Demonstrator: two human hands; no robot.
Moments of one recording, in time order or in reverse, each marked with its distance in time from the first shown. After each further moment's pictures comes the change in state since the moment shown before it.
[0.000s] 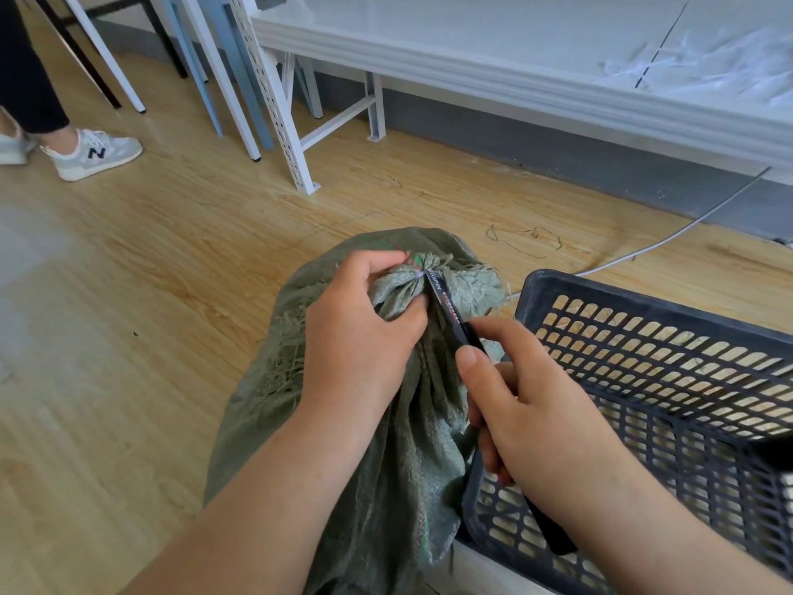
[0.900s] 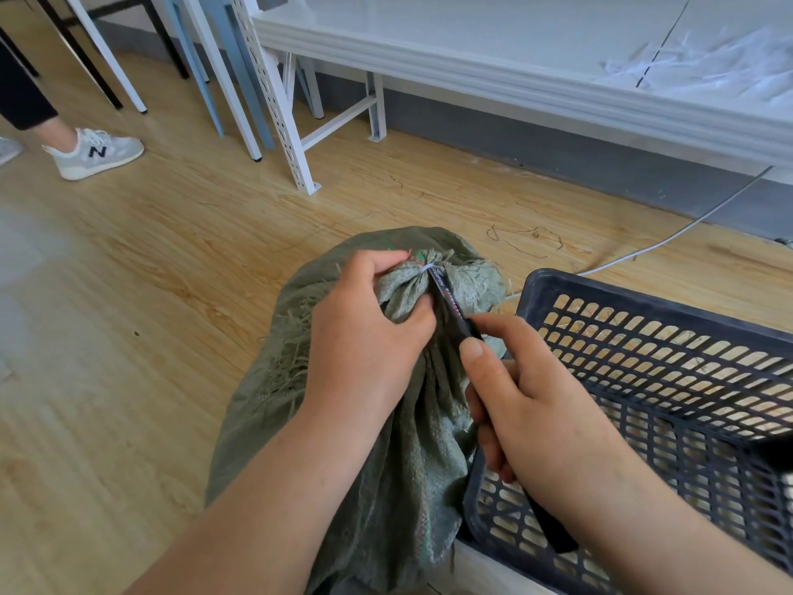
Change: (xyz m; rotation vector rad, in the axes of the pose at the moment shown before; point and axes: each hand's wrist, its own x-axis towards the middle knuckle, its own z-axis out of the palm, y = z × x) left_hand -0.004 0.006 -0.002 0.047 -0.019 0.007; right_hand -0.001 -0.004 0.002 0.079 0.022 0.003
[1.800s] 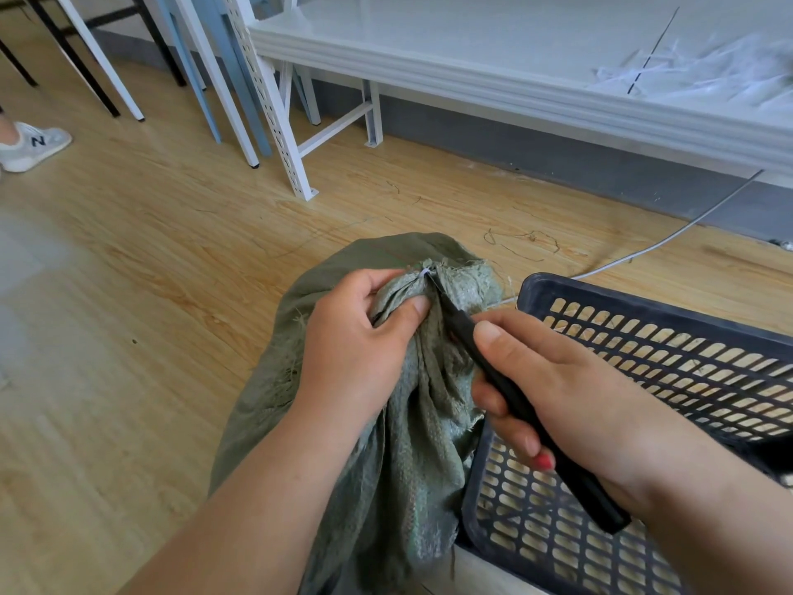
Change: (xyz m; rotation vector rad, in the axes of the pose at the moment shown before) left_hand 0.006 -0.008 0.000 -0.230 -0.080 -0.077; right_hand 0.012 -0.010 -0.026 0.284 -0.249 0.083
